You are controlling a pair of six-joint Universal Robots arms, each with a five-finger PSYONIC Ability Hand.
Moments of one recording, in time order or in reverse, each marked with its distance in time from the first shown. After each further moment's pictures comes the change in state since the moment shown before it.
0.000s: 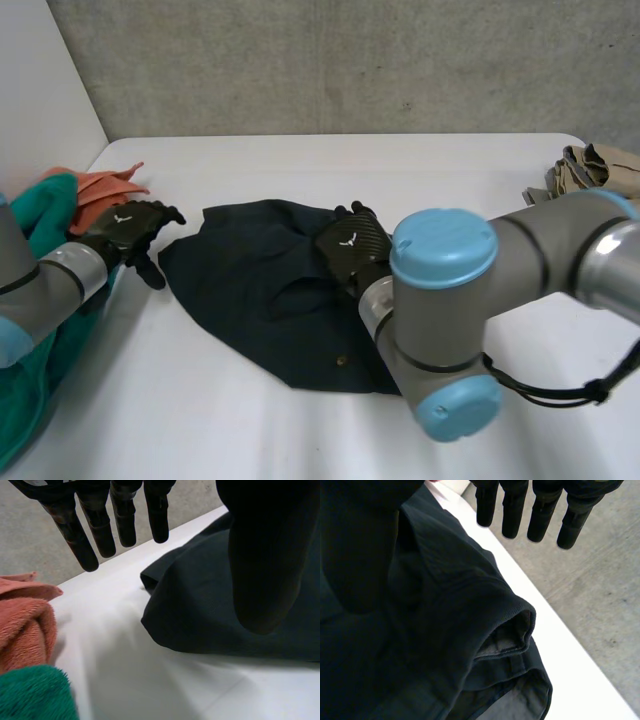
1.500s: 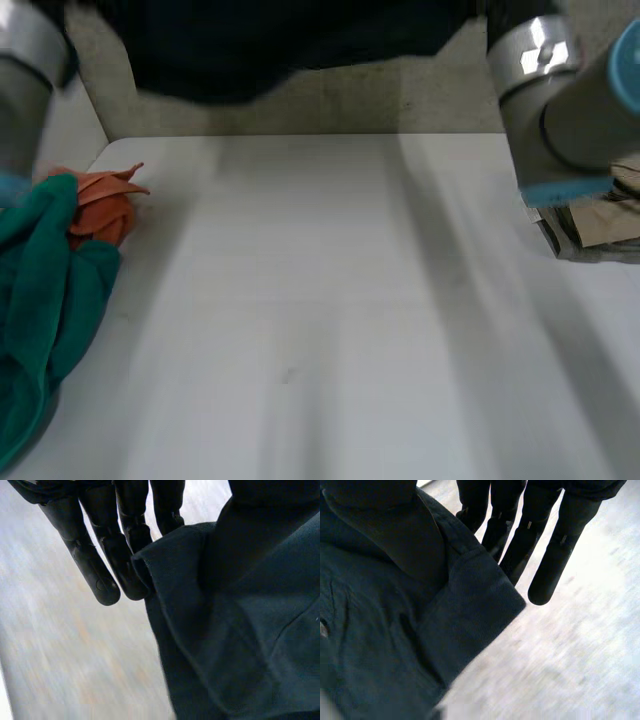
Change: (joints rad) left arm -0.215 0.269 0.373 0.138 -0.270 -0.233; right arm -0.343 -0.156 -0.262 -0.419 -0.237 0.230; left_hand 0.812 0.854 0.851 0.851 0.801; right_hand 0.796 0.855 0.865 0.874 0.849
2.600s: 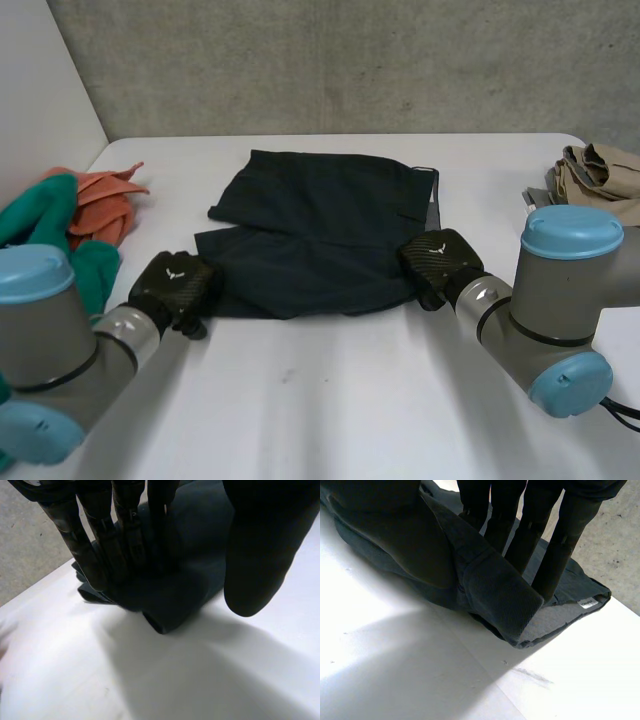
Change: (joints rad) left arm -0.007 -0.125 -0.706 0.027 0.082 0.328; right arm 0.005 0.050 0.544 0.377 -0.050 -0.105; left_hand -0.551 -0.580 -0.574 -0.592 -0.544; right_hand 0.000 0.000 0.000 0.000 0.007
